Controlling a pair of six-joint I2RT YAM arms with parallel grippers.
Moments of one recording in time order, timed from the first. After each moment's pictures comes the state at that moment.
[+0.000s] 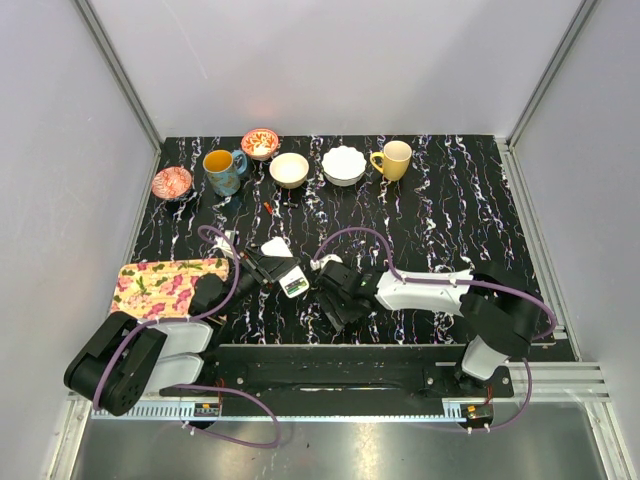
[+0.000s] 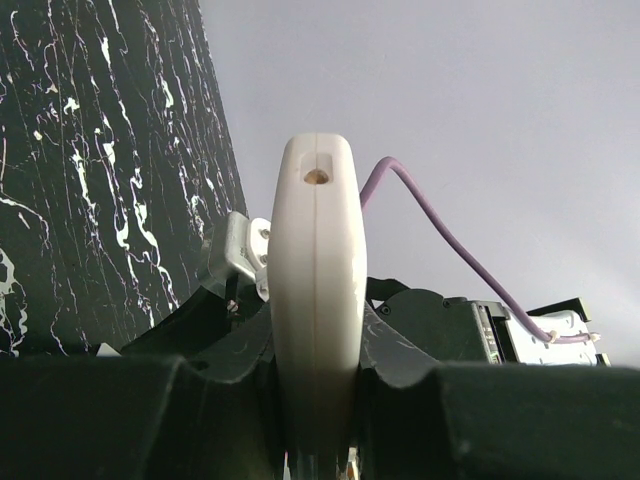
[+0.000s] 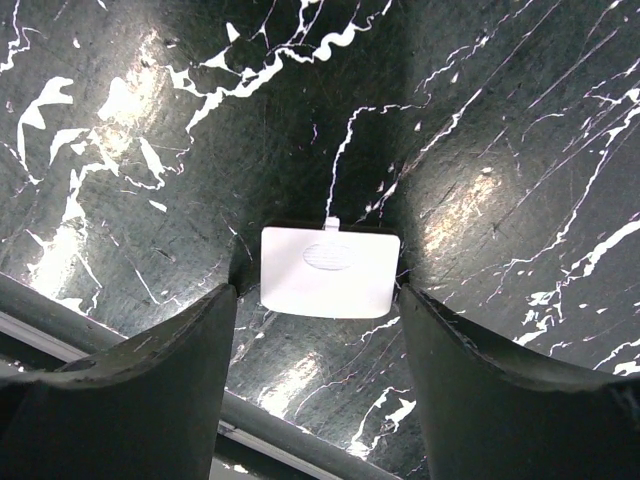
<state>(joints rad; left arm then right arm) -0.45 1.19 0.05 1.27 0.39 -1.42 1.07 1.65 0.93 -0.44 0.14 0.40</state>
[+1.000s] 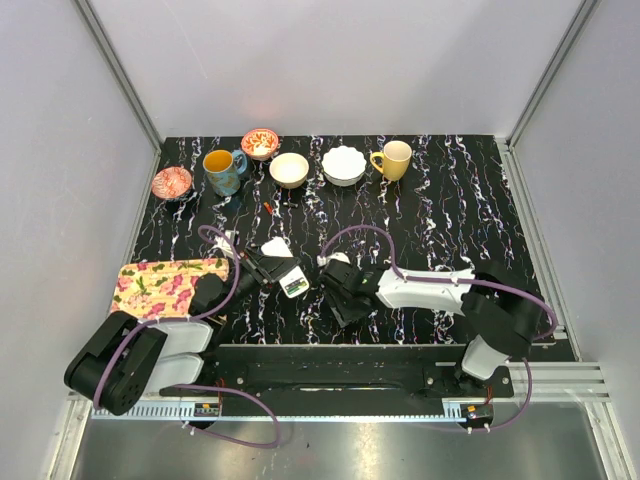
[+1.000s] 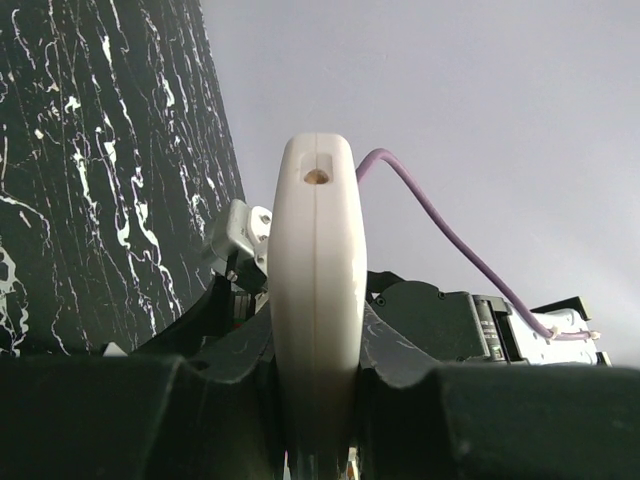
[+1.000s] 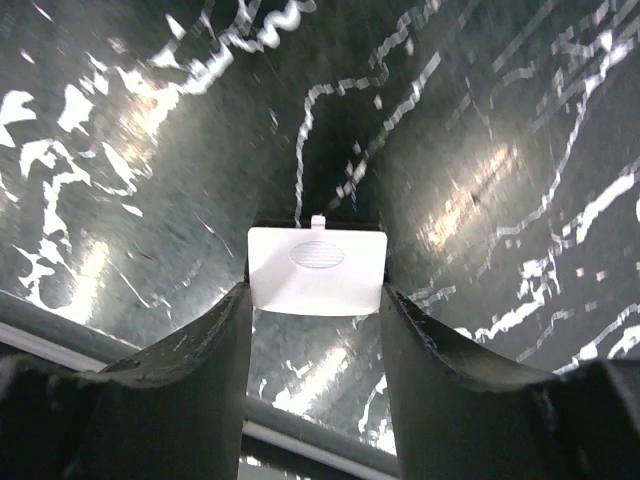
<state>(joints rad) -0.45 1.19 0.05 1.27 0.39 -1.42 1.05 1.65 0.94 -0.47 0.15 0.47</state>
